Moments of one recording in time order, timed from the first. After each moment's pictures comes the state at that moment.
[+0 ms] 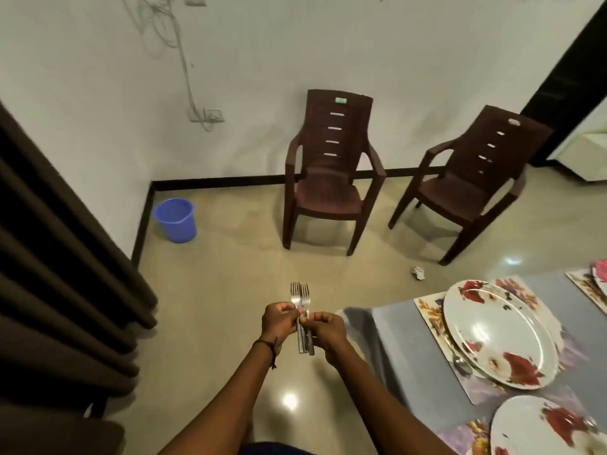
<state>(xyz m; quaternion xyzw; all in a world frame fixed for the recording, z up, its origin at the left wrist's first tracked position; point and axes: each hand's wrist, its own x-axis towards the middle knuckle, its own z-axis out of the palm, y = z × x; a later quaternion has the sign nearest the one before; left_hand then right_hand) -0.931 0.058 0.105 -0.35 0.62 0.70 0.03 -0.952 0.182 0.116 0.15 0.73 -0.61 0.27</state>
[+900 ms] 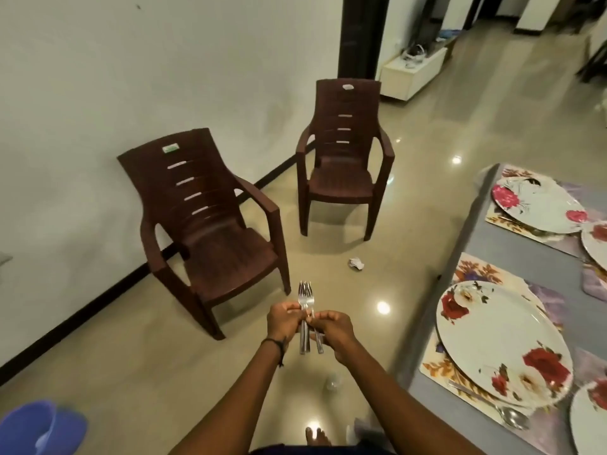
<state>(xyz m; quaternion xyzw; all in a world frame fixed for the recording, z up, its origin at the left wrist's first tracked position) -1.378 0.089 0.109 -0.10 0.78 0.58 0.23 -1.317 0.207 0.107 0.37 0.57 -0.73 0.06</state>
